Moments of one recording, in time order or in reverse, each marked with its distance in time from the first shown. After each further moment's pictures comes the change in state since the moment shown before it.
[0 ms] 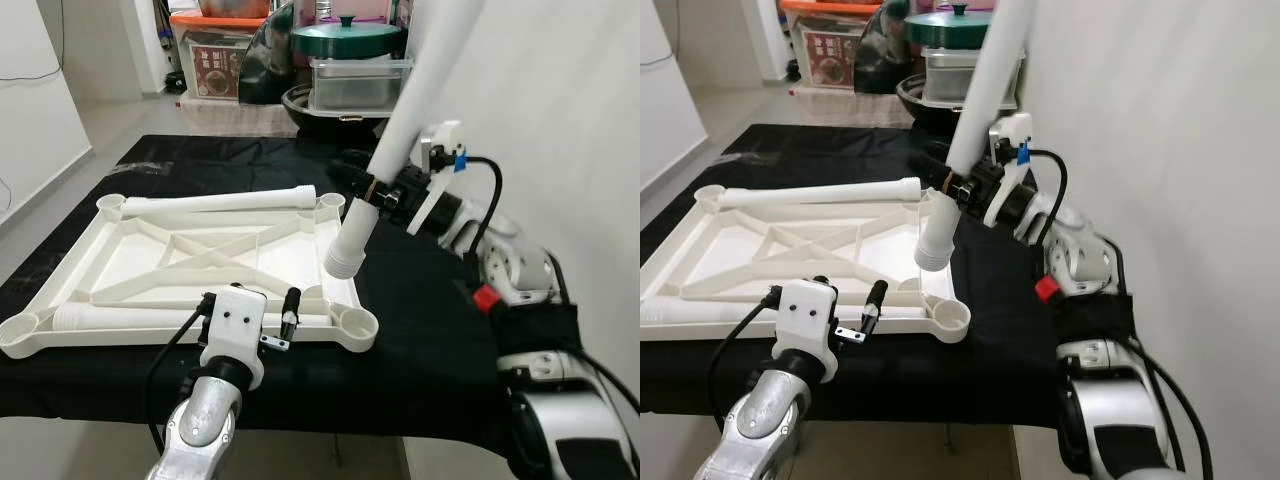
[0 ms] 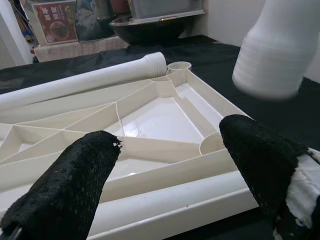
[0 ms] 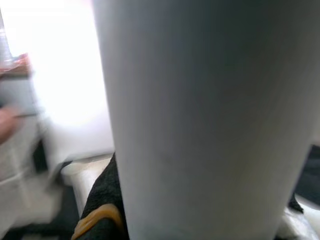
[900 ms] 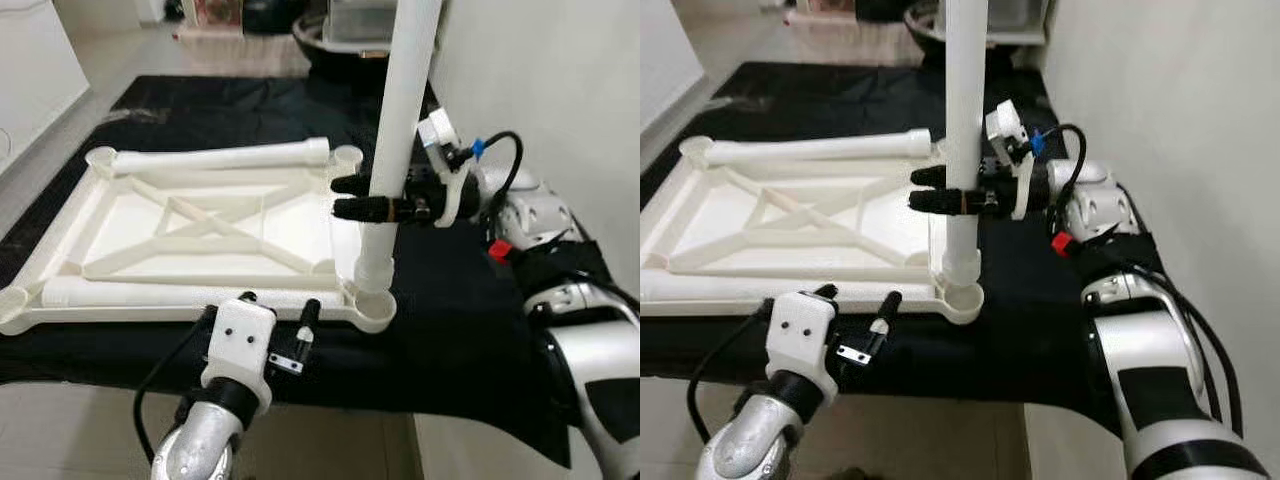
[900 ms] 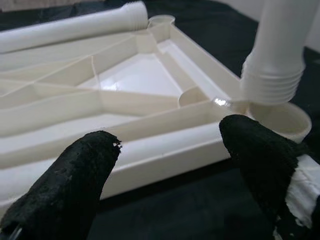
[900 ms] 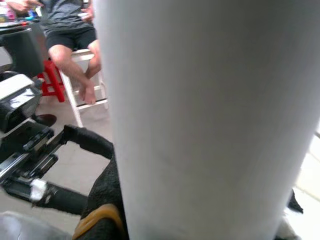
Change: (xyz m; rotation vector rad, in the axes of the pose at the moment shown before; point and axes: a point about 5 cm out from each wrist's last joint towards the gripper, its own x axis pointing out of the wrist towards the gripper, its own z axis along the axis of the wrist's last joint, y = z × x) left arm -0.040 -0.013 0.011 -0.034 0.037 -0.084; right arm -0.021 -0.014 0.013 -0.082 0.221 0.373
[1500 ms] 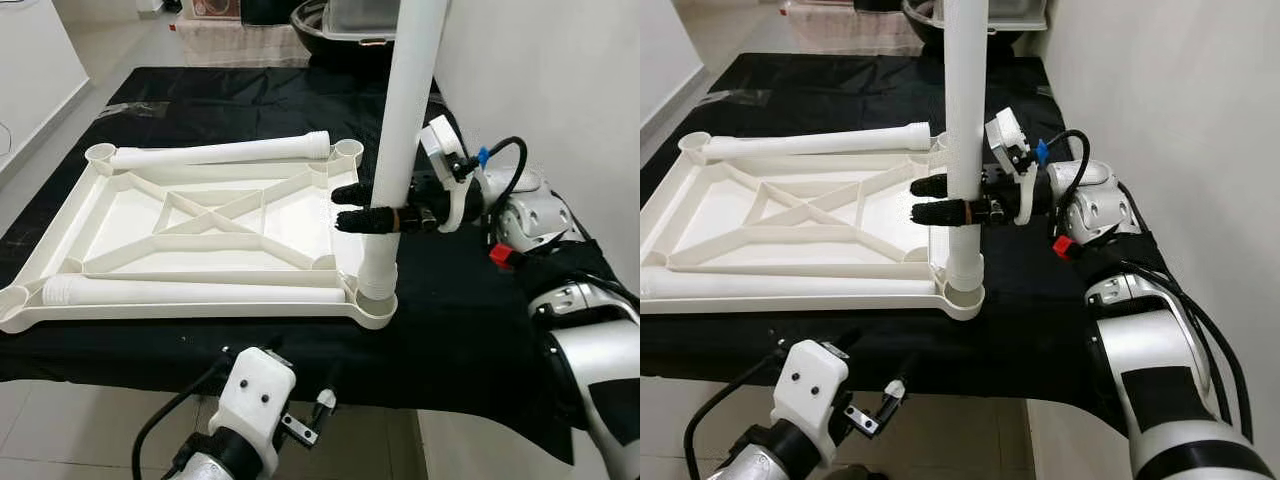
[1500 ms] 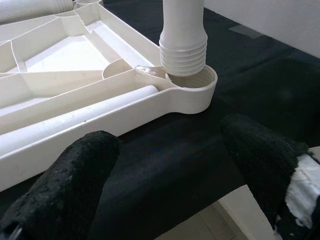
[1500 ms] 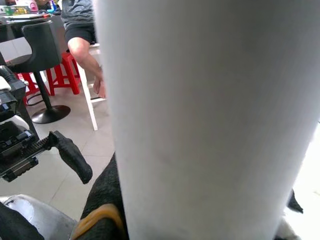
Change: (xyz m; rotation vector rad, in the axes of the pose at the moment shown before) left arm -0.028 -0.019 -0.010 0.045 0.041 -0.242; right arm 0.003 0.005 -0.003 -0.038 0.017 0.073
